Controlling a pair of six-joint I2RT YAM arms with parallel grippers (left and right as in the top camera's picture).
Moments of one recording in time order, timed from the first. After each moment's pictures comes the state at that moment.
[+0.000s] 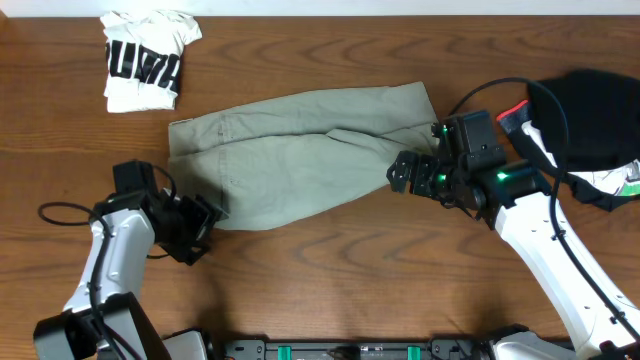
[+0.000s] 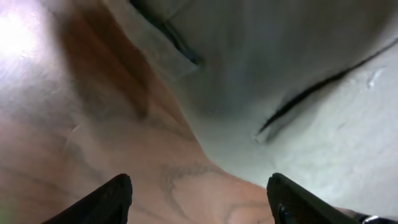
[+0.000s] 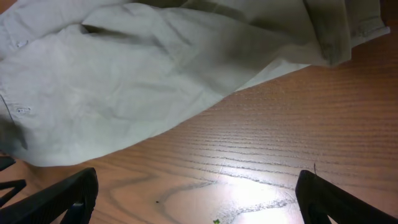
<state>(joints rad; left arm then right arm) 0.30 1.43 0.71 -0.76 0.45 -0.65 0.31 1.37 1.02 -0.73 -0.21 0.54</state>
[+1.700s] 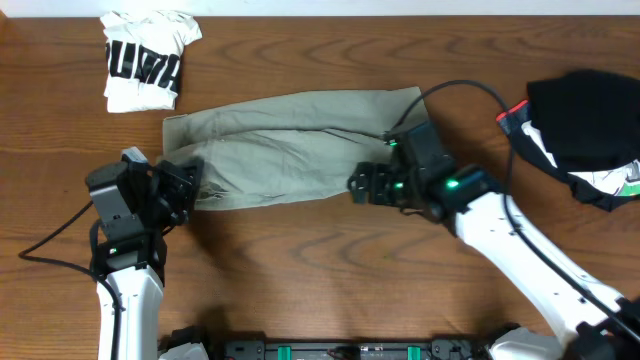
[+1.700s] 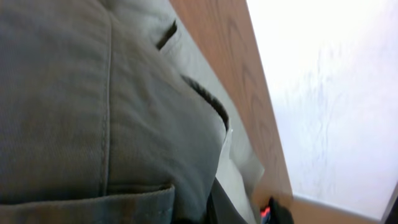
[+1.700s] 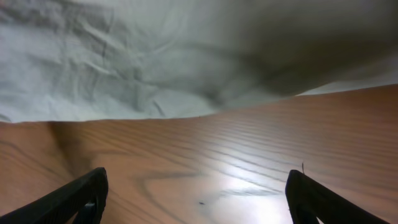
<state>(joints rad) 0.29 1.06 0.58 -0.19 0.51 -0.99 0.54 1.46 1.02 -0.59 -0.20 0.66</state>
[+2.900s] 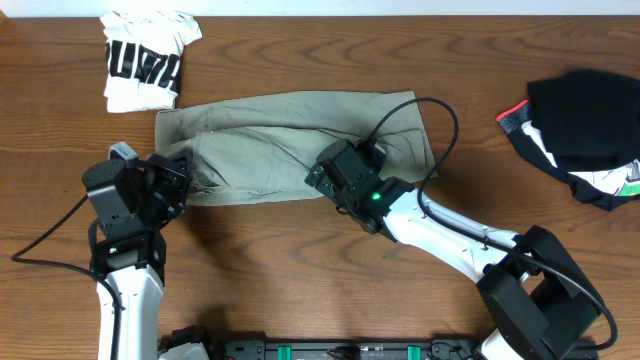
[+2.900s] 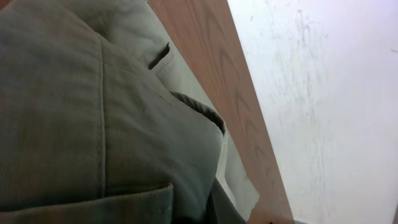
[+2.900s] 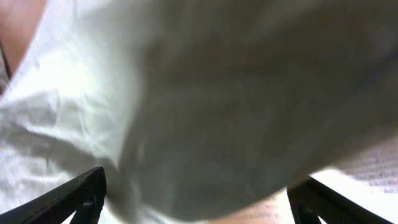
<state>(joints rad) 0.29 1.06 0.58 -0.11 0.44 -1.01 0.76 1.75 1.02 -0.21 0.12 1.30</state>
